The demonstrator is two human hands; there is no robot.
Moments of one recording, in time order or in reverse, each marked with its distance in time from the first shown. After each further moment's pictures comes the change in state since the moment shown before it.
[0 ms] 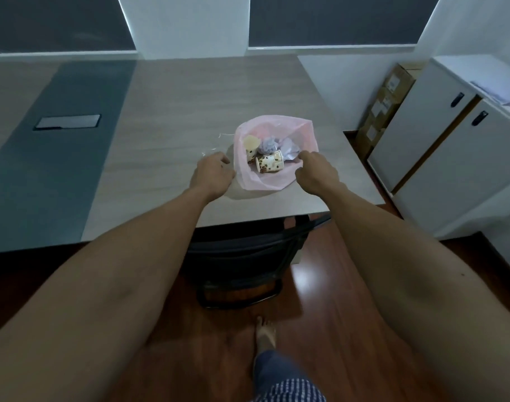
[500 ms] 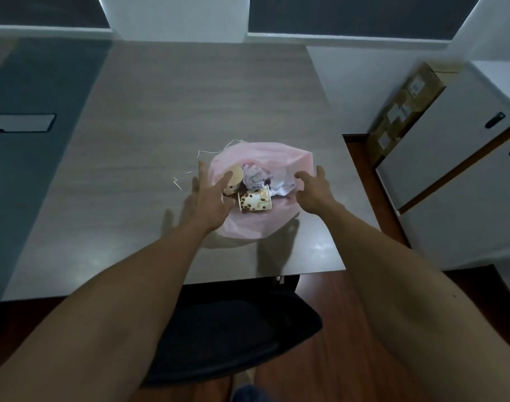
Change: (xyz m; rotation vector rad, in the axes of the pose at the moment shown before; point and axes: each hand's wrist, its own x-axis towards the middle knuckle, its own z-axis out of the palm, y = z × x) left_hand 0.156 0.006 0.106 0.181 -0.106 -0.002; right_hand 0.215 0.084 0.057 0.101 -0.190 0.094
